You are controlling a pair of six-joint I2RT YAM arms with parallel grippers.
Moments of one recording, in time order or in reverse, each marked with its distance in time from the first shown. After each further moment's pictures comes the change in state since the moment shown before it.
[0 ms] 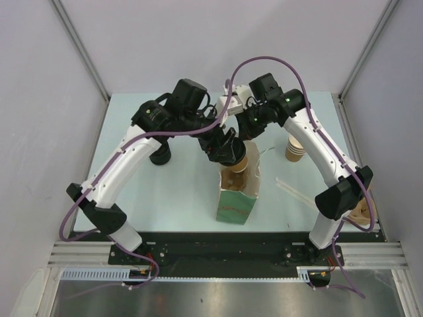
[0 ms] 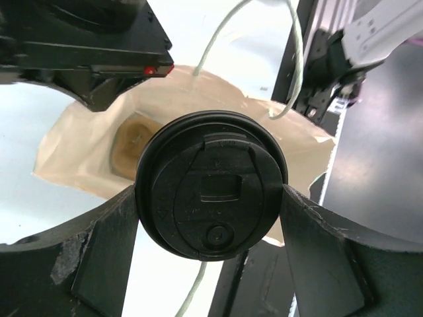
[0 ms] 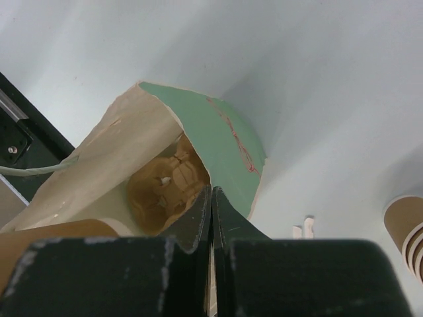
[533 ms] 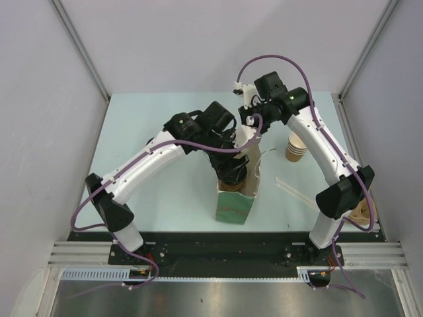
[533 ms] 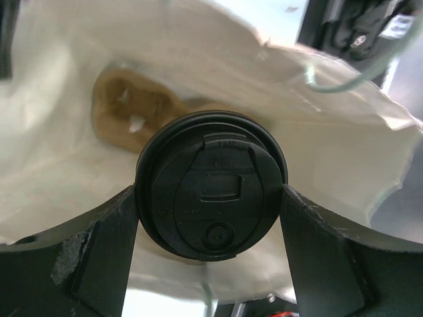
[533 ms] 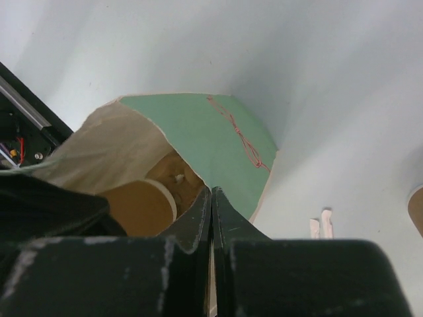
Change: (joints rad) left arm -0.132 0.072 -0.134 -0.030 -0.168 0.097; right arm -0.042 0.000 0.000 -0.015 -0.040 0.070
